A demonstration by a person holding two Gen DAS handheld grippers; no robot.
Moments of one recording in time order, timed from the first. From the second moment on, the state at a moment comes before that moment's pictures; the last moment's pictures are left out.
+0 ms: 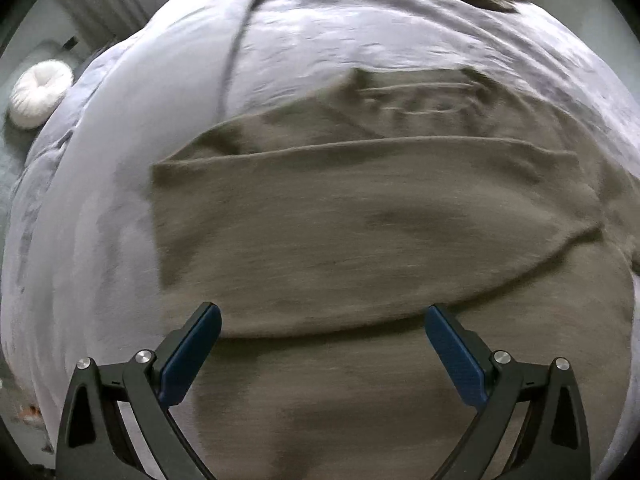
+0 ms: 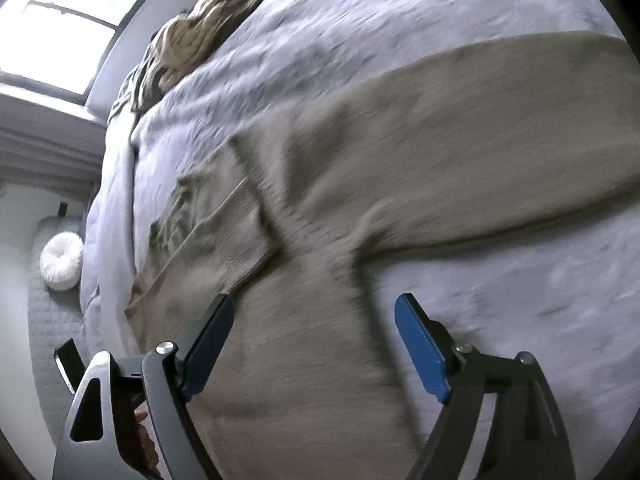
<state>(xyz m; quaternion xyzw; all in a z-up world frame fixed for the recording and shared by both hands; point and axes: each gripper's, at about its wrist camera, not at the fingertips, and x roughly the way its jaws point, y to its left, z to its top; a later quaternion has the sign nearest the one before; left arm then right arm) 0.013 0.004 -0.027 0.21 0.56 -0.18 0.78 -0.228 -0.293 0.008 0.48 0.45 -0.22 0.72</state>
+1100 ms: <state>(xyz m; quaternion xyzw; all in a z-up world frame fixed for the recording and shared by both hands) -0.030 -0.101 -0.026 0.21 0.57 -0.24 0.76 -0.373 -0.453 -0.012 0.68 0.19 -0.35 0.61</state>
